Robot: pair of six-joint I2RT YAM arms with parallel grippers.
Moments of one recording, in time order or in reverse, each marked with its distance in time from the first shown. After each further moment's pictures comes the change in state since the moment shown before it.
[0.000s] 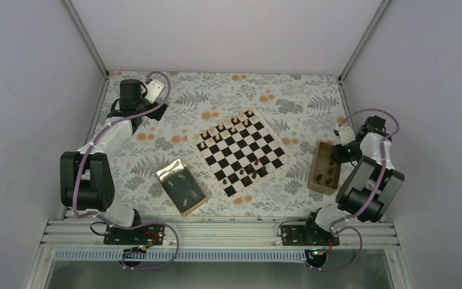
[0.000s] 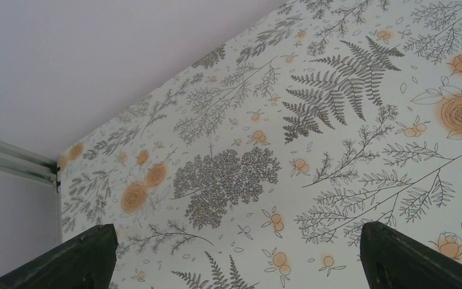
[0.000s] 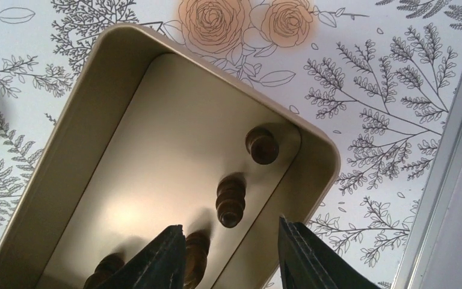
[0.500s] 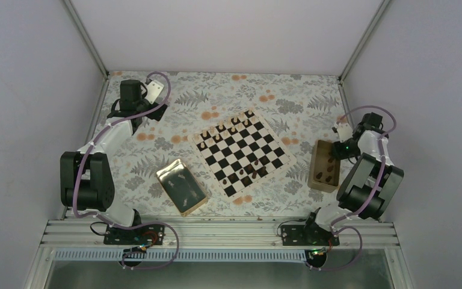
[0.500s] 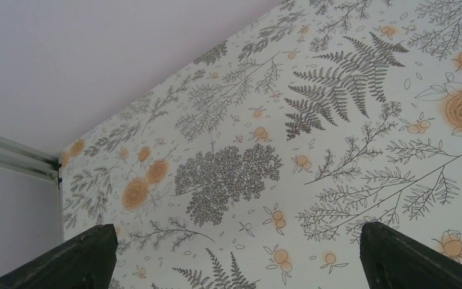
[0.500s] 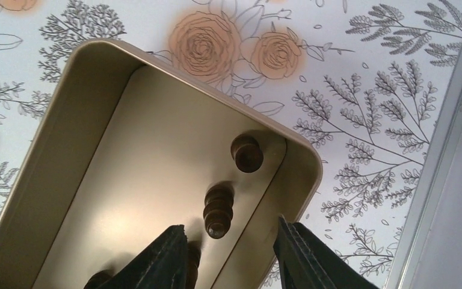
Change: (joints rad) left arm 0.000 0.000 -0.004 0.002 -0.008 0.000; right arm 0.028 0.033 0.014 0.061 0.019 0.014
